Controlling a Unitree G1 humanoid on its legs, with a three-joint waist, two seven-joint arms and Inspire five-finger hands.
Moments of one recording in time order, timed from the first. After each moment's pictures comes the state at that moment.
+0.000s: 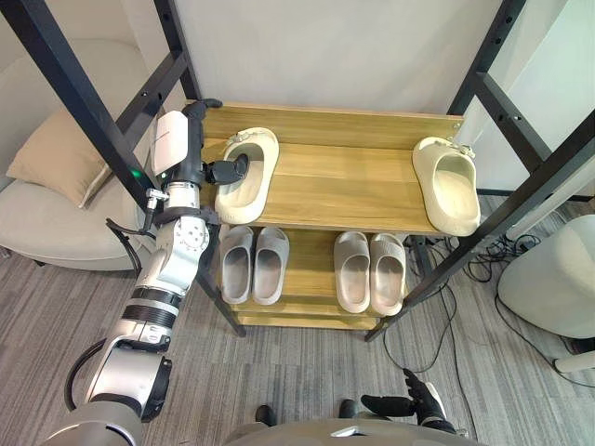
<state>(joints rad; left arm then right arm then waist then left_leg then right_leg) -0.54 0.47 -0.11 0.39 0.50 -0.01 0.44 0.21 -0.11 -0.01 0.91 -0.15 -0.09 -0.12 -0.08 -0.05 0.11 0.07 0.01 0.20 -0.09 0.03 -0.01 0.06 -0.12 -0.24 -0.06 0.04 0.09</state>
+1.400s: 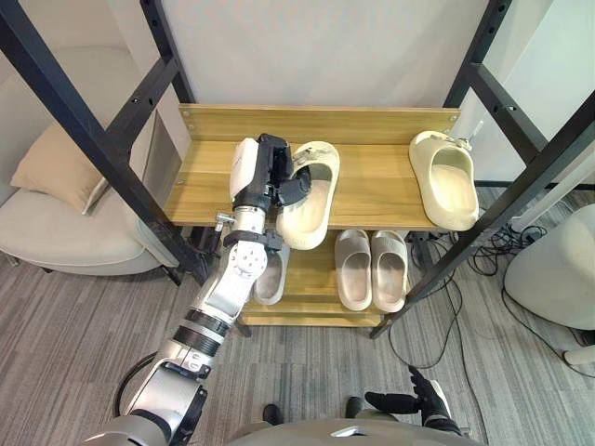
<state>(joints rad) -0.44 0.26 -0.34 0.18 0.31 -0.06 0.41 0.21 -0.13 0.02 0.89 -0.13 -0.09 -0.16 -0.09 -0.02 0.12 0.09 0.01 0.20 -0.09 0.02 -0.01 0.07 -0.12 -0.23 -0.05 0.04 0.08</state>
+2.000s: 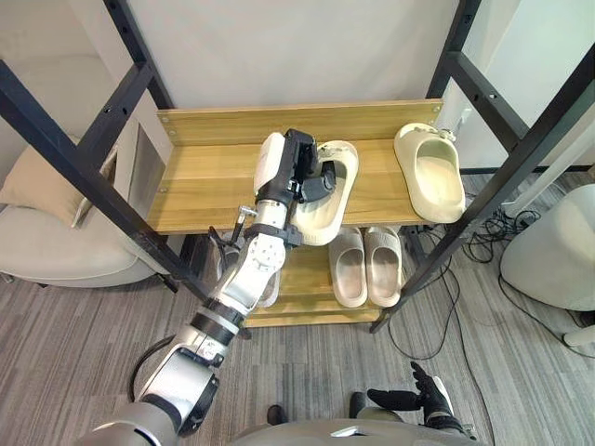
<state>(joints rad) -0.56 0.22 -0.39 0.30 0.28 -0.06 0.41 0.21 -0.14 0.02 0.86 -0.11 -0.09 -0.16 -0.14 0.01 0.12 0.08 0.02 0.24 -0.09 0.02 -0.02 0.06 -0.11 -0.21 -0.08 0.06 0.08</state>
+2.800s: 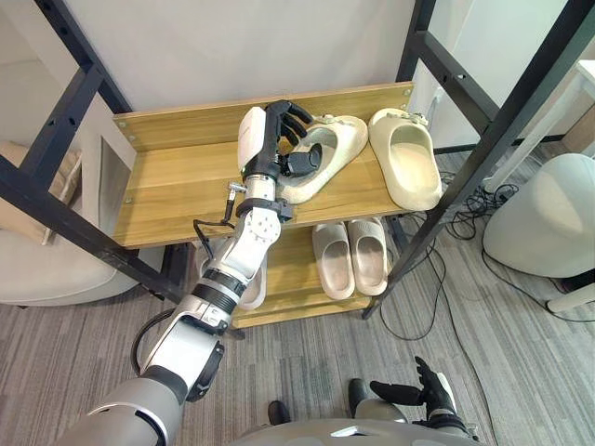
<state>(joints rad) -0.69 0.22 -0.33 0.45 0.27 -0.03 0.49 0.23 -0.13 0.02 0.82 -0.08 -0.10 -0.18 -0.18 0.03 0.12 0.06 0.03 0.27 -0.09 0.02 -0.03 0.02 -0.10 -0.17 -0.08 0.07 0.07</state>
